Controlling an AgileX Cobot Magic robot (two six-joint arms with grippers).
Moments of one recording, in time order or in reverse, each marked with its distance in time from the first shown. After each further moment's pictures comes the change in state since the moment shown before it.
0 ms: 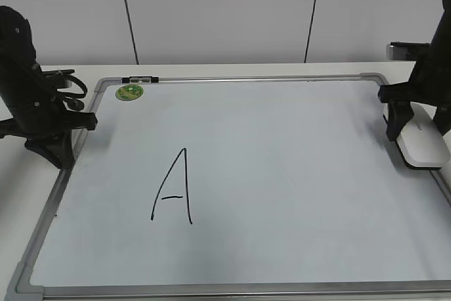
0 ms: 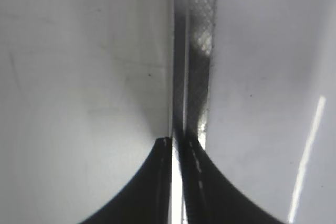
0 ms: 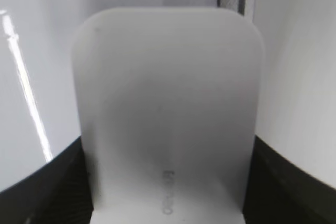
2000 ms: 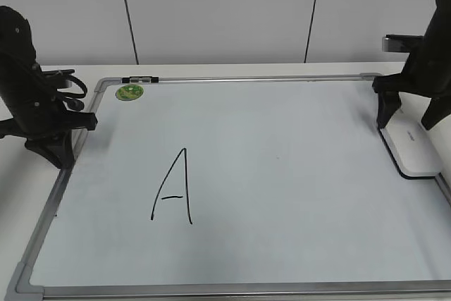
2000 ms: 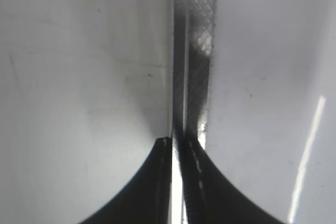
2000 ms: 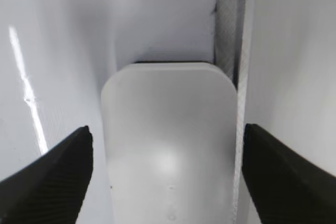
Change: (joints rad) left arm 0.000 0.000 0.000 -0.004 0.000 0.003; right arm -0.011 0.102 -0.151 0.015 0.004 -0.016
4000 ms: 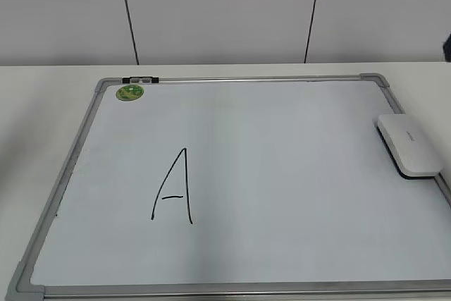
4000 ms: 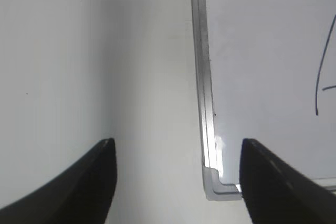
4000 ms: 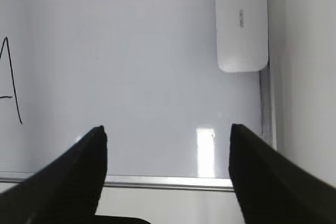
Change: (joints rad) left arm -0.028 -0.795 0.174 0.159 0.255 0.000; right arm 0.065 -0.844 0.447 0.132 0.027 0.095
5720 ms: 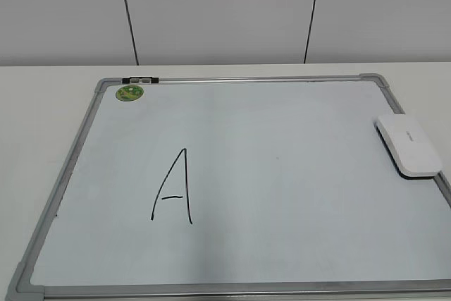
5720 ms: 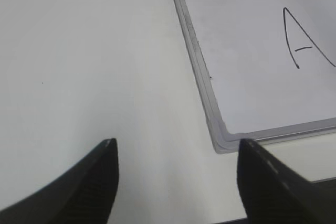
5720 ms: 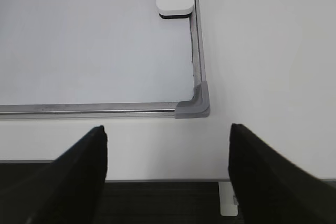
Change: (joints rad) left arm -0.191 -1.239 0.768 0.140 -0.079 -0.075; right arm 0.003 -1.407 0.856 -0.185 0.025 -0.050
